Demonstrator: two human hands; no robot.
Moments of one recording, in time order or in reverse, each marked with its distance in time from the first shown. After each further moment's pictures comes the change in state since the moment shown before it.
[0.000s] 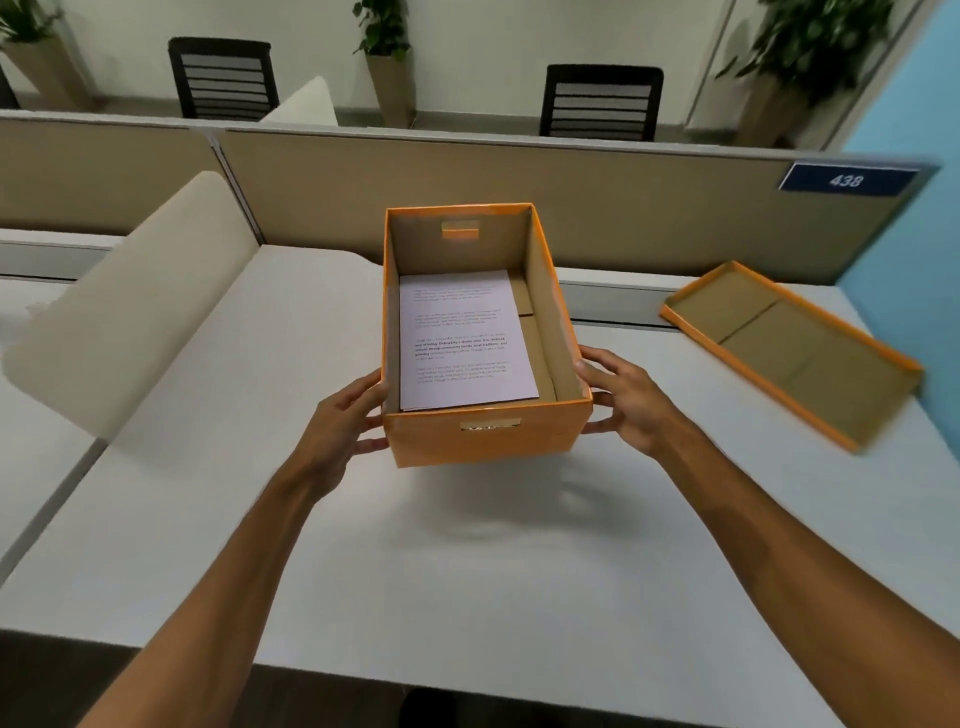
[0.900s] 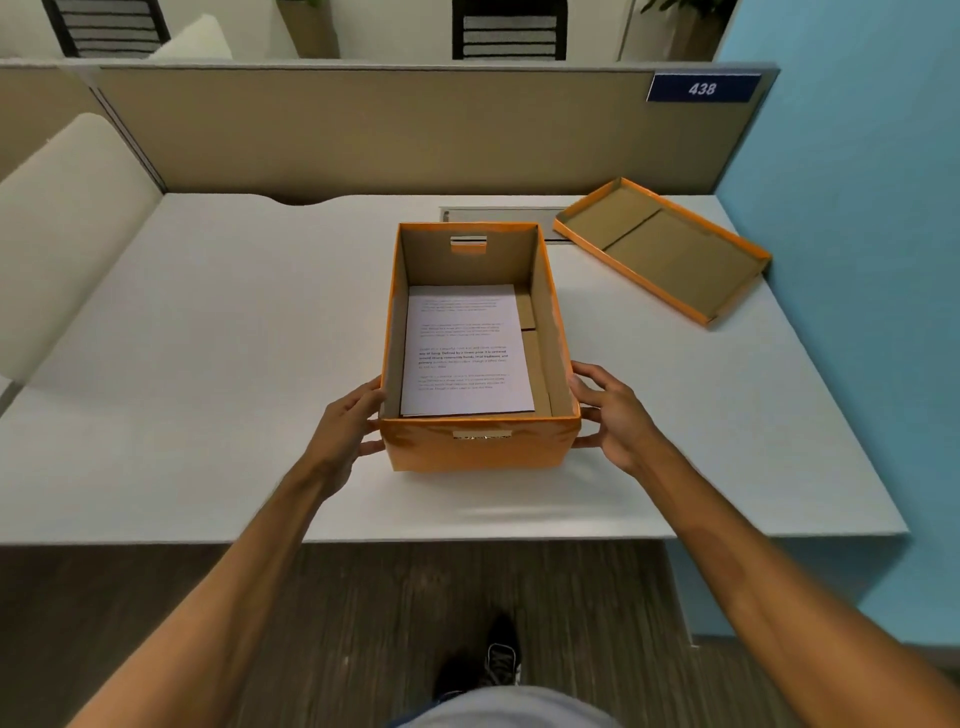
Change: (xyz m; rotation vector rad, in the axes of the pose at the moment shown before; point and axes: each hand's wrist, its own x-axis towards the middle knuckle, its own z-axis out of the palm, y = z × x) left_hand -0.130 -0.066 0.148 0.045 -0.077 -0.102; right_hand -0.184 0.117 -0.096 0.153 0.180 0.126
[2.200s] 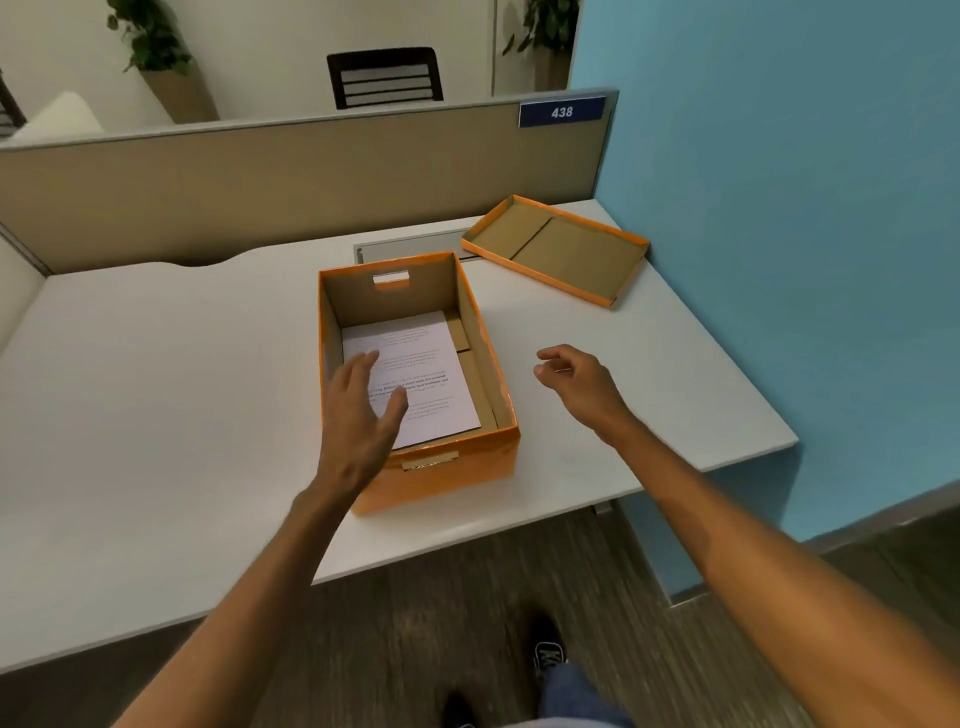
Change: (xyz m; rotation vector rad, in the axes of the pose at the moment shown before) left_hand -0.034 0.041 0.063 0.636 0.142 0.629; right_hand -0.049 -0.010 -0.025 -0.462 0.339 -0.312
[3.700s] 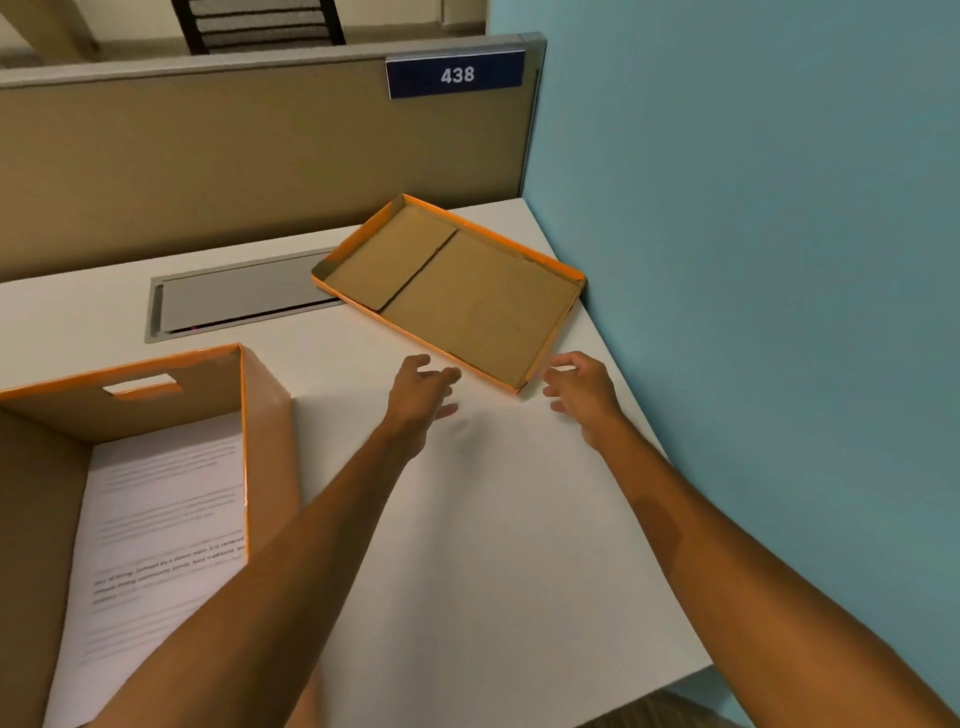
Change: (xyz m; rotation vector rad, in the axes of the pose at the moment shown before) left_hand 0.288 0.120 0.354 -0.708 -0.371 -0.714; right_hand 0.310 0.150 -0.157 0.220 0.146 0.474
